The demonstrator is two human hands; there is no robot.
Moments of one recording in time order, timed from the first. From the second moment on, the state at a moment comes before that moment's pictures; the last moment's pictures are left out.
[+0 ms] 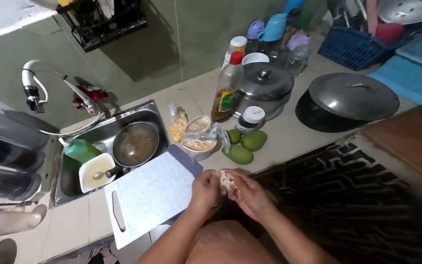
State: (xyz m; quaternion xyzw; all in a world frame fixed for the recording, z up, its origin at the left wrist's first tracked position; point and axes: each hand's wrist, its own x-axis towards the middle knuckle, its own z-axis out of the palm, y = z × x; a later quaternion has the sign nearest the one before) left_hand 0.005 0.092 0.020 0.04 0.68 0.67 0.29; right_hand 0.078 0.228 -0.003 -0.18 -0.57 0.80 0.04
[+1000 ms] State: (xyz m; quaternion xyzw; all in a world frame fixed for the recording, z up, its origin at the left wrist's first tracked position) left_hand -0.053 0.132 -0.029 0.10 0.87 0.41 0.25; right_hand 0.113 0.290 -0.035 -0.39 -0.50 0.77 0.02
